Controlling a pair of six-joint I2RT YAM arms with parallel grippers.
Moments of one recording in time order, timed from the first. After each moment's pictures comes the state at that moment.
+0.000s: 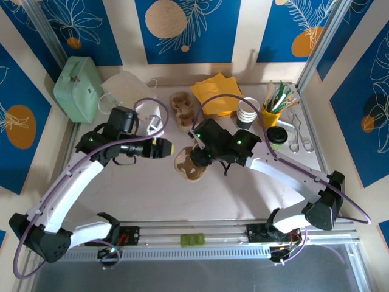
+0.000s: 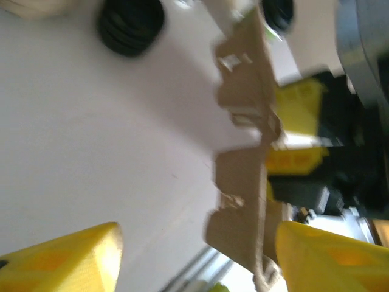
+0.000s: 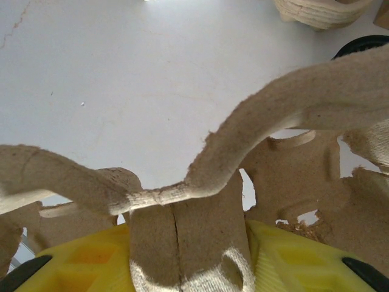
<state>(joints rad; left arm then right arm) -0.48 1.15 1.29 -0.95 0.46 -0.37 0.93 1.40 1.37 -0.95 0.10 0.27</state>
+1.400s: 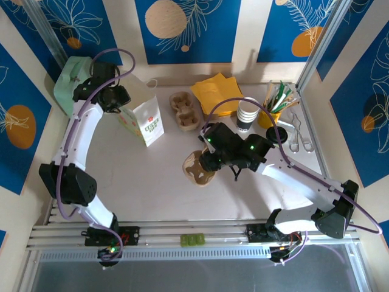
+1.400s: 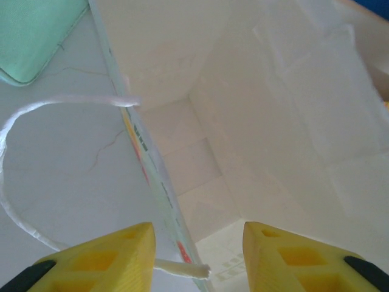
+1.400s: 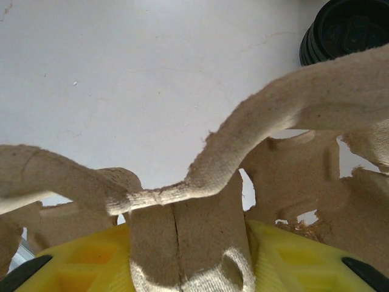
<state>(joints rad) -0.13 1.66 1.80 -1.01 -0.12 -0.55 0.92 1.29 1.30 -1.02 0.09 0.32</state>
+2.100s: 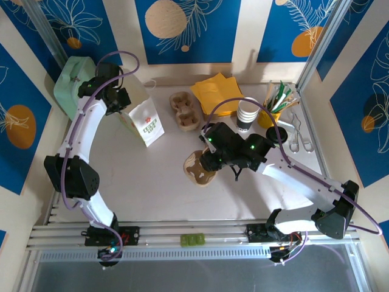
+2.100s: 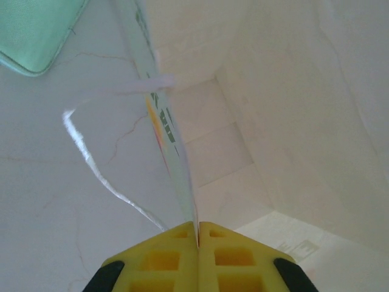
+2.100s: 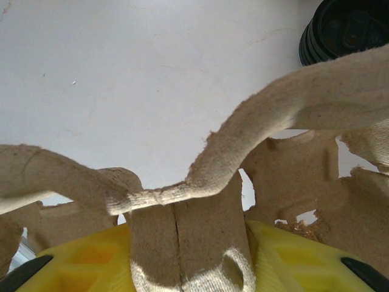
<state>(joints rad) -0.13 1.73 1.83 -1.07 -0.14 -0.49 0.91 1.29 1.30 -1.02 0.08 0.32</state>
